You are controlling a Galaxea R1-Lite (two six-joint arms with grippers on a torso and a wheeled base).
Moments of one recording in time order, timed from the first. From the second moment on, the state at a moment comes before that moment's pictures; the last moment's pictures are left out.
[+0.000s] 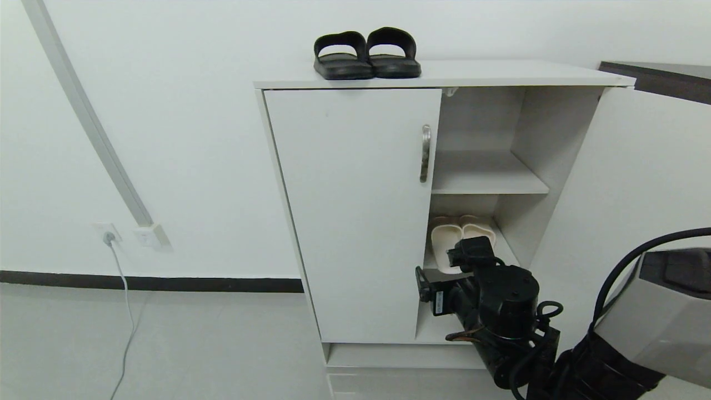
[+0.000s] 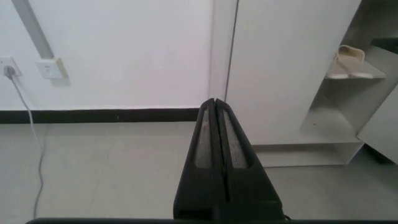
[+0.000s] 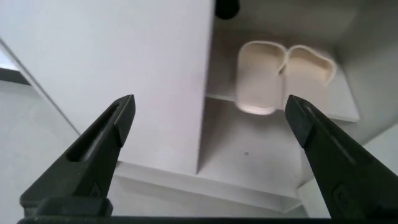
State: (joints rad) left arm 0.00 0.00 0.00 0.01 -0.02 -0.02; right arm 0.79 2.10 -0.65 -1.34 -0.61 0.06
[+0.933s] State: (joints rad) left arm 0.00 0.00 0.00 0.00 0.00 -0.01; right arm 0.78 2.10 -0.61 -1.36 -0.59 0.03
